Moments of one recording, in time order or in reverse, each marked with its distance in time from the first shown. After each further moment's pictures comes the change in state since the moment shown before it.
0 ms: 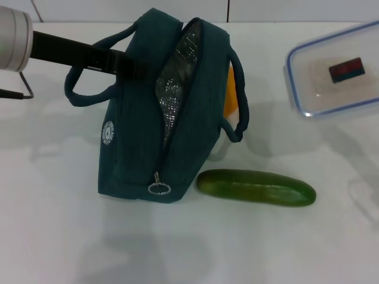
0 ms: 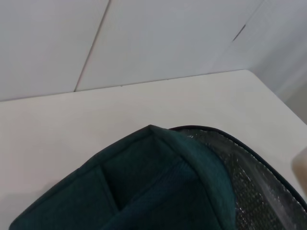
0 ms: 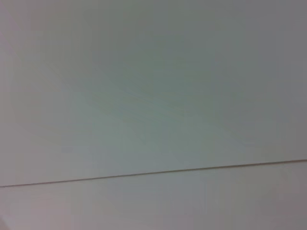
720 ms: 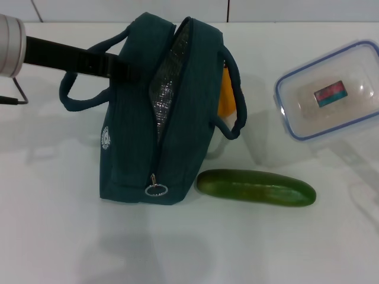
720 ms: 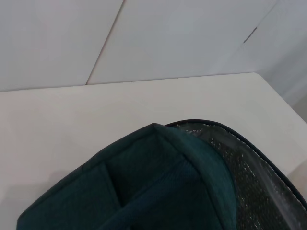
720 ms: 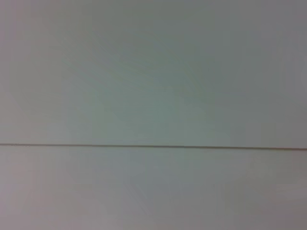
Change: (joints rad) left arm 0.021 0.000 -0.011 0.000 0.003 0.000 -0.021; right arm -0.034 -0.012 -0.054 -0.105 -0.065 0.079 -0.056
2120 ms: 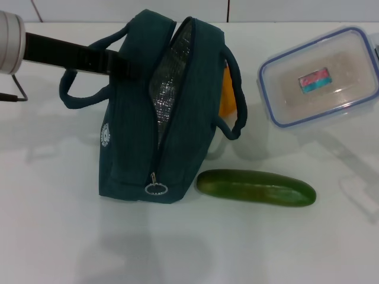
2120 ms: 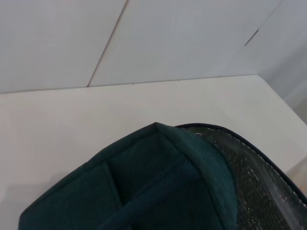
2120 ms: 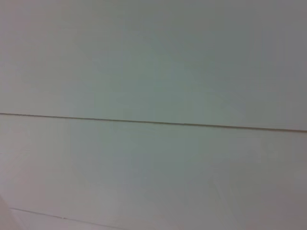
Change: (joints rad) left arm -0.006 0.003 0.000 0.005 0.001 0.000 -0.017; right arm 0.032 -0.002 -0.023 -0.058 -0.018 0.012 0.003
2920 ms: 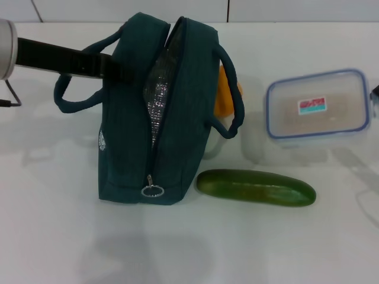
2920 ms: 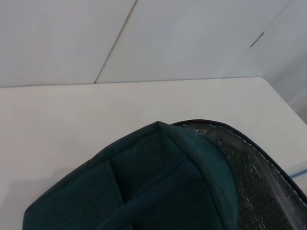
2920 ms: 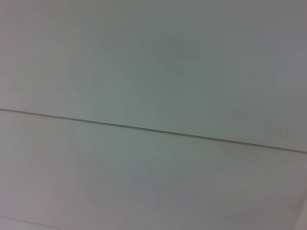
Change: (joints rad) left arm 0.024 0.002 -0.008 0.007 -0.008 0.005 -0.005; right arm -0.081 -0.018 -0.003 -0.010 -0.085 0.110 -0.088
